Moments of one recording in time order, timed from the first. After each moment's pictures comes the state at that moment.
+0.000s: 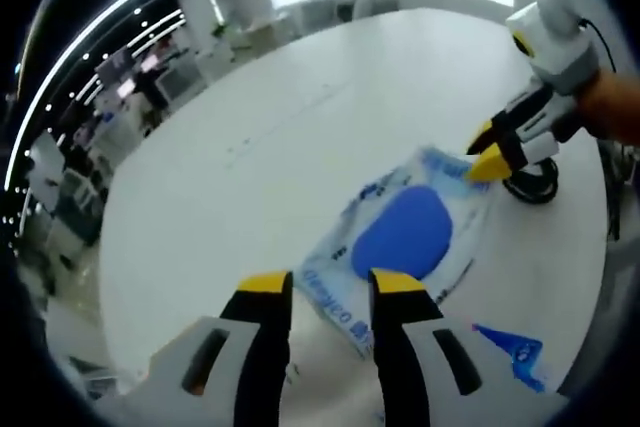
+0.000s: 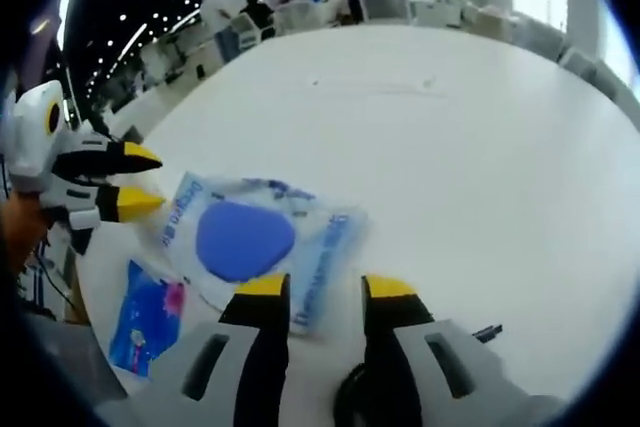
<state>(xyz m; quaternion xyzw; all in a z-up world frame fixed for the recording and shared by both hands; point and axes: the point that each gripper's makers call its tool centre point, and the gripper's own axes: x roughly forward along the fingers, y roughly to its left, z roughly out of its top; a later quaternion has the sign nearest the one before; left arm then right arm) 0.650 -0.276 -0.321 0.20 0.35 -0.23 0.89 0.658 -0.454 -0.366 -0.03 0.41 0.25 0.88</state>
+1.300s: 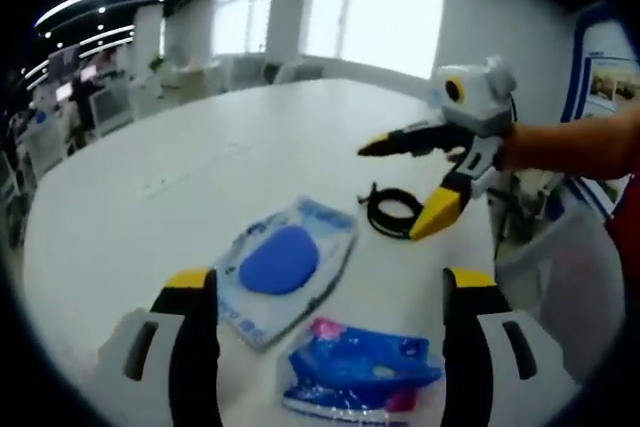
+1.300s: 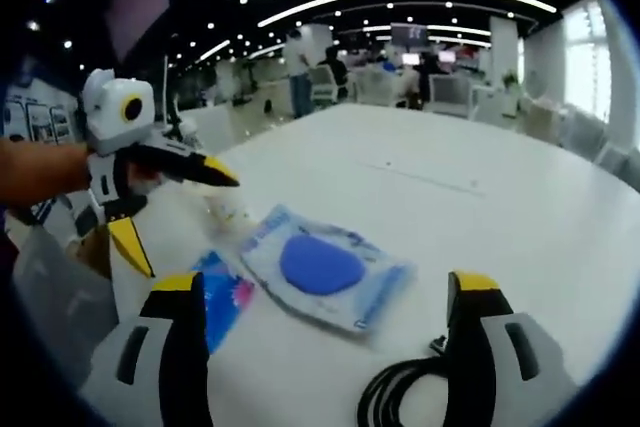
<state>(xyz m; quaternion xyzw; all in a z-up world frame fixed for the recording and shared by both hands) 0.568 -0.309 -0.285 0.05 0.28 -0.42 0.86 0.599 -0.418 -0.289 -0.07 0.25 0.39 0.89</state>
